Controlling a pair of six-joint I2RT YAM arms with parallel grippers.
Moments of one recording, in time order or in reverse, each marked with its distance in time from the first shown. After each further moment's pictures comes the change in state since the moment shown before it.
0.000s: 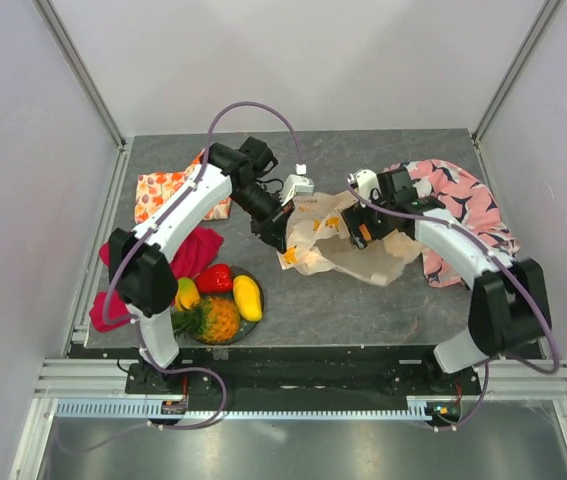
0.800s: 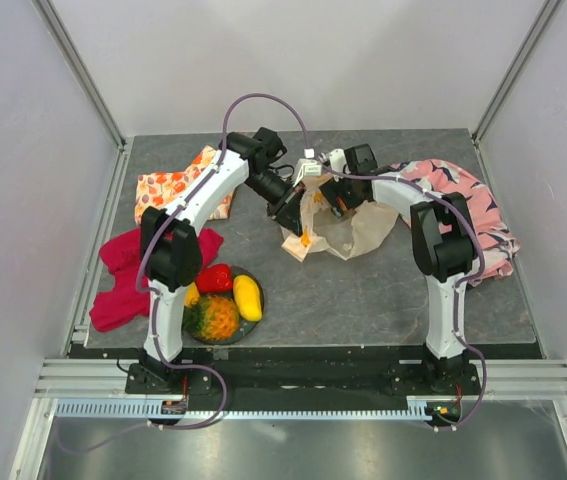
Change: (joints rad) left arm 0.032 0.294 0.241 0.010 0.129 -0.005; right arm -0.001 0.660 0.474 0.106 0.130 -0.072
